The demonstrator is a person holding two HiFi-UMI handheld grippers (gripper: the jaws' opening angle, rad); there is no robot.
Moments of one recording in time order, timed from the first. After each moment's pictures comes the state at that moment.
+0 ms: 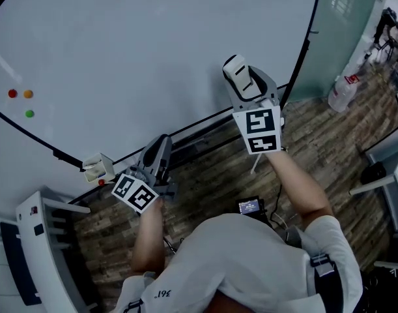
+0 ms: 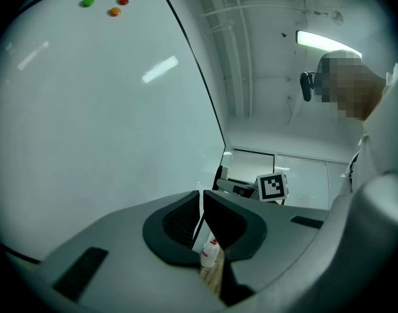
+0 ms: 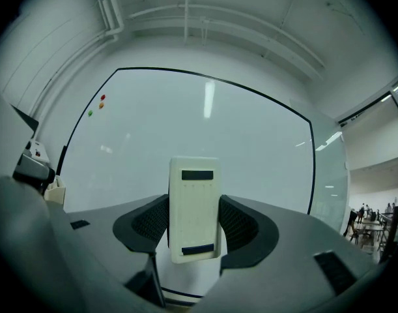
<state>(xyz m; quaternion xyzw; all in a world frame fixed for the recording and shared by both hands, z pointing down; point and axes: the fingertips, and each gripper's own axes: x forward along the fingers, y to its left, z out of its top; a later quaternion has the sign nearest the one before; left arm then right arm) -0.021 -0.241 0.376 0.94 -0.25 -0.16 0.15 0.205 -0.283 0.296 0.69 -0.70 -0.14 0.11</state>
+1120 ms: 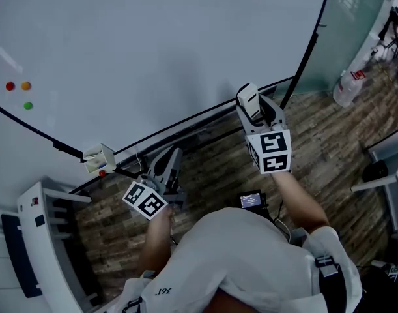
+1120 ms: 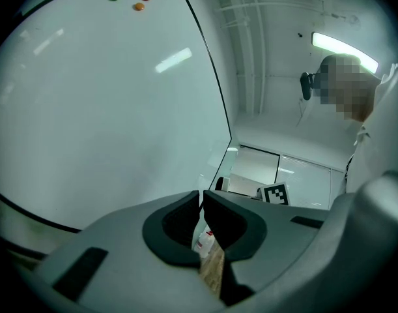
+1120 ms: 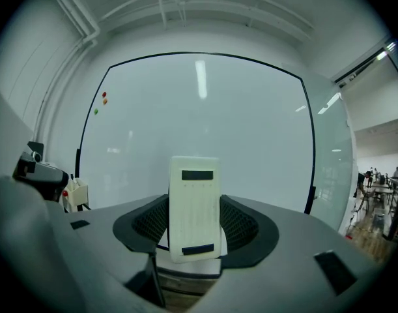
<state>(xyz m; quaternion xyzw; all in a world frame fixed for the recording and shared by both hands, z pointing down) -0.021 -0.209 0.432 0.93 -0.26 -0.14 0.21 0.211 -0.244 0.402 0.68 -0.73 -0.01 0.11</state>
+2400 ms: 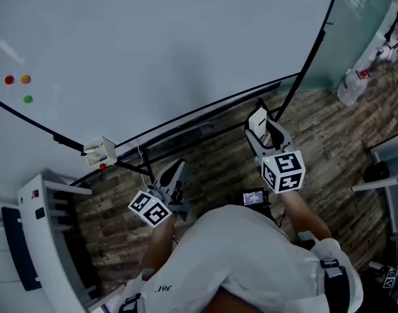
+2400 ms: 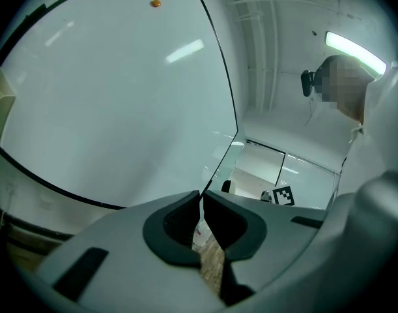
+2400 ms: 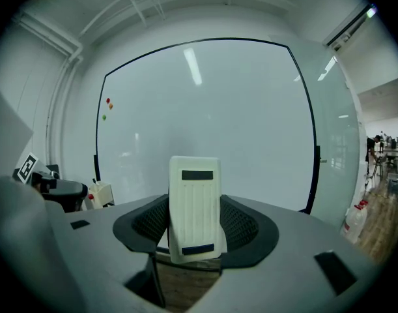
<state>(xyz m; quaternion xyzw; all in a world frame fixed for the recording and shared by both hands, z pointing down) -0.034 -0.177 0.483 0.92 -0.27 -0.11 0.26 0.203 -0.193 0.468 0.64 -0.76 0.09 0.10</state>
